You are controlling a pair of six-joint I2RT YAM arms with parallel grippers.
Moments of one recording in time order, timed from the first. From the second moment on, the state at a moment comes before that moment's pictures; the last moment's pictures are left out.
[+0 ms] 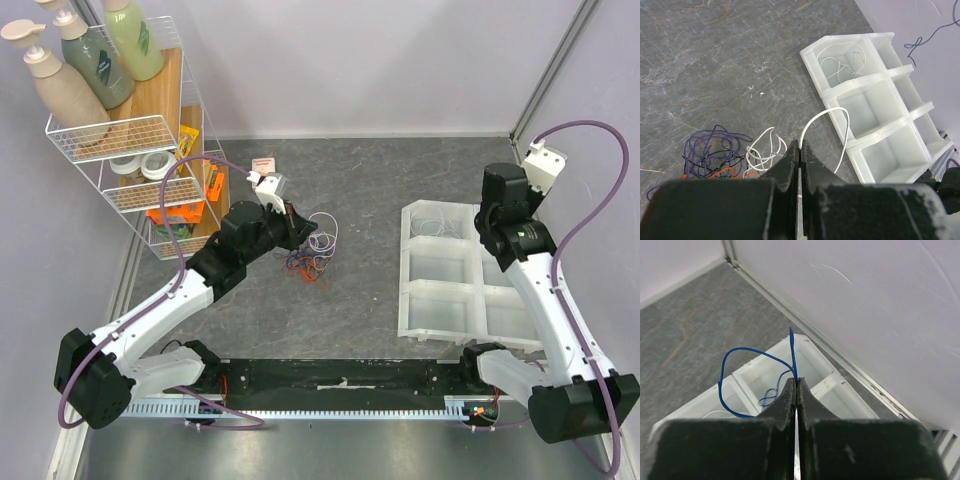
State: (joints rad) left arm -0.65 1.09 0.81 0.01 0.10 -0.46; right arm 0.17 1.06 1.11 -0.52 0.91 0.34
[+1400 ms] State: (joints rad) left arm -0.65 0.92 0.71 0.27 0.37 -0.43; right arm 0.55 1.04 0.79 -0.08 -0.41 0.16
